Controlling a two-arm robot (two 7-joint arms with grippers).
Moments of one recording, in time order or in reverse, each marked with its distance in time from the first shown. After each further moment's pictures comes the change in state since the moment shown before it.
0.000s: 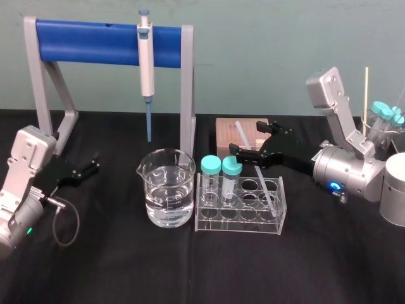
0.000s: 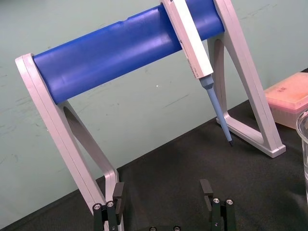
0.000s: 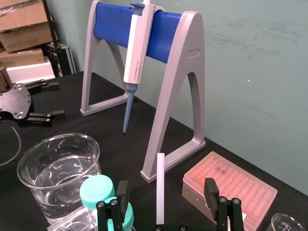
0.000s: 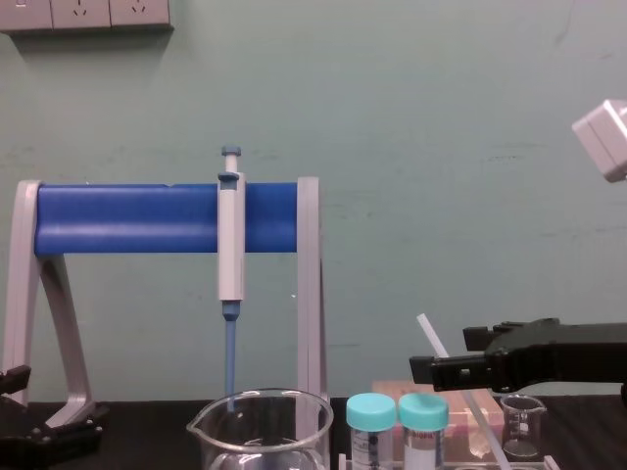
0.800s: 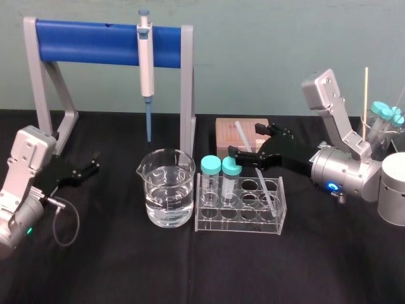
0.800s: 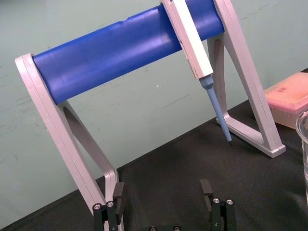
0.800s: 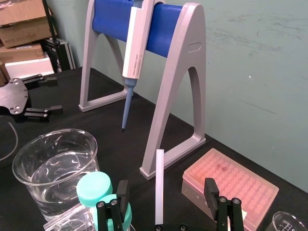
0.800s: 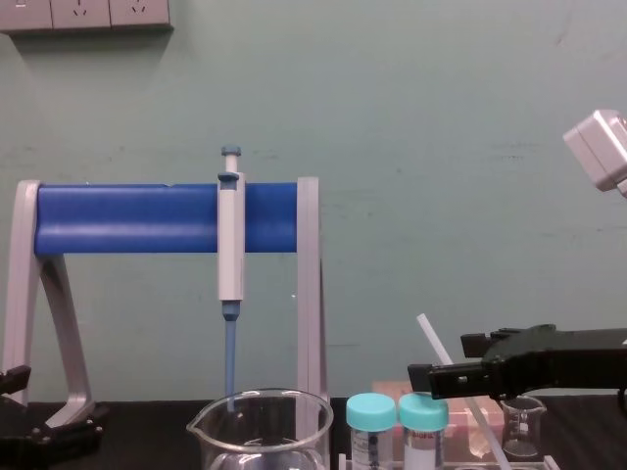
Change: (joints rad) left arm 0.000 0.000 0.000 0.000 0.000 0.000 0.000; right arm 0.012 -0.011 -0.006 0.025 -0.017 0.003 0.007
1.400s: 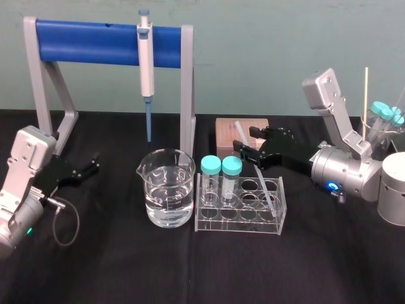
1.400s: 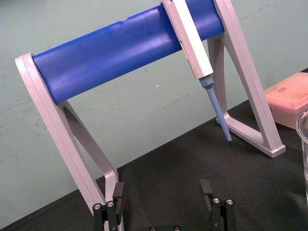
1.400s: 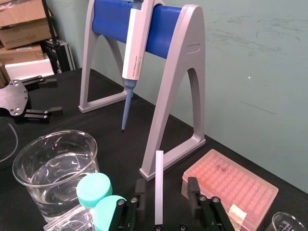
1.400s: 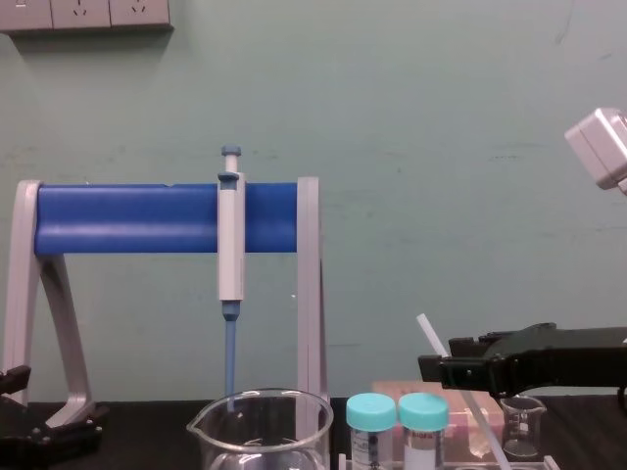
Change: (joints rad) left arm 0.000 0.000 0.000 0.000 0.000 0.000 0.000; right arm 0.000 0.000 0.002 -0.001 0.004 -0.001 -0.001
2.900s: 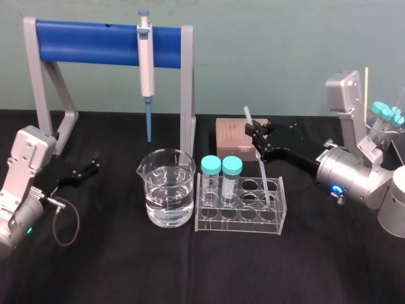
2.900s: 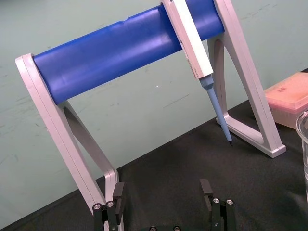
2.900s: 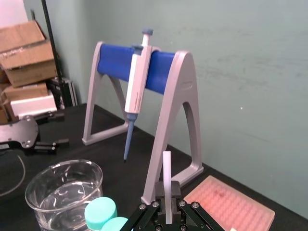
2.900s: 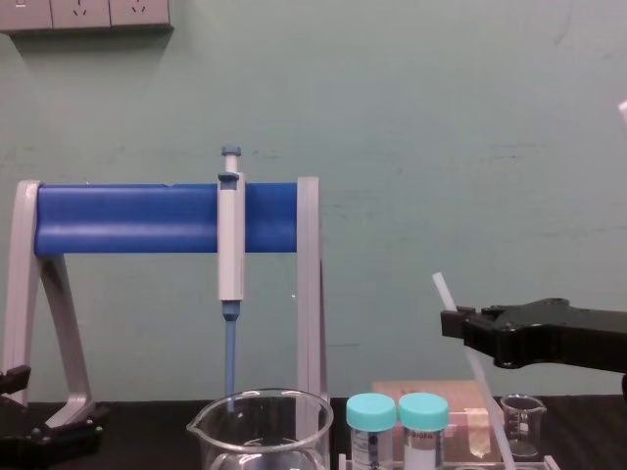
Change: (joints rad) left arm 0.000 0.000 0.000 0.000 0.000 0.000 0.000; right arm -0.064 -0.018 0.059 -0.017 0.043 -0.148 0.000
